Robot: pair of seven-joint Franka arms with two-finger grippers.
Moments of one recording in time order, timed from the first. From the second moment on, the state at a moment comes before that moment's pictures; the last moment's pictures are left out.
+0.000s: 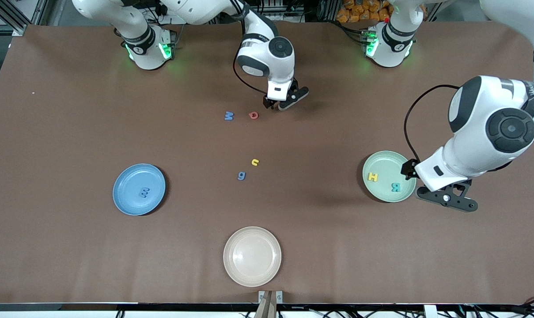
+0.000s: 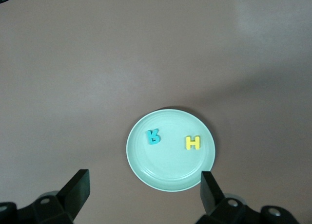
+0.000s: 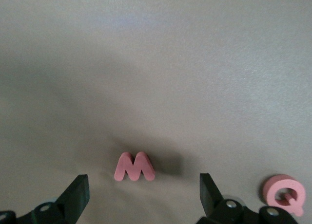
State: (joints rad) left arm 0.08 0.40 -0.35 -1.46 0.23 1.80 0.02; right arm 0.78 0.63 0.38 -1.88 -0.27 2.46 0.71
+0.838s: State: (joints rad) left arm 0.08 0.34 -0.36 -1.46 0.17 1.74 -0.10; right arm 0.81 0.66 0.34 -1.87 -0.32 2.47 0.72
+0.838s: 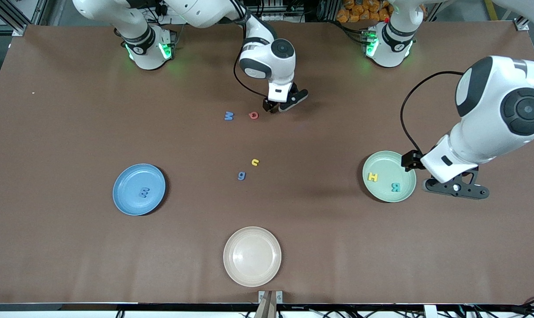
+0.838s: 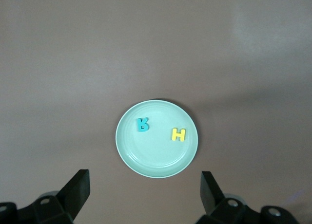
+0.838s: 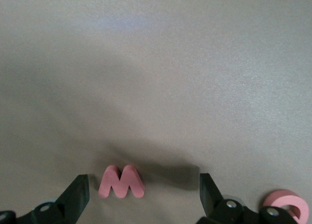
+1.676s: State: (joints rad) left arm 0.15 0.21 -0.36 -1.46 0.04 1.62 -0.13; right arm 0.85 0.67 0.31 -1.86 -0.32 2.47 0.75
